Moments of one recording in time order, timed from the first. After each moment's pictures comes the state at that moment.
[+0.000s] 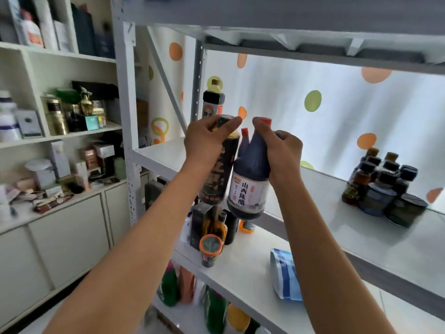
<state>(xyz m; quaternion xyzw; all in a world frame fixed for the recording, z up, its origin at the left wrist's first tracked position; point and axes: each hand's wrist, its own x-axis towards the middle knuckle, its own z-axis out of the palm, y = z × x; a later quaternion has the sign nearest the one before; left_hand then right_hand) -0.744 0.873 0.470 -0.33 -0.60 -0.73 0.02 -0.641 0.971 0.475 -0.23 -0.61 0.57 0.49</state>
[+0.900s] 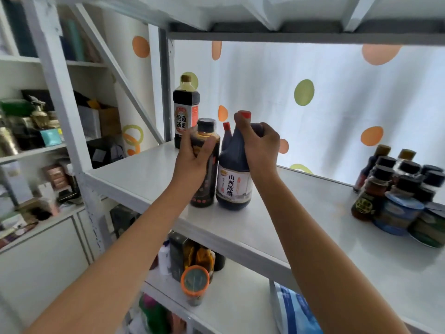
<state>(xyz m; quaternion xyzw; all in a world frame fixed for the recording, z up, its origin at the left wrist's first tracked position) -0.812 0.986 0.420 -0.37 -0.61 -0.70 -0.04 -0.723 1.088 0.460 -0.25 -0.64 0.50 0.53</state>
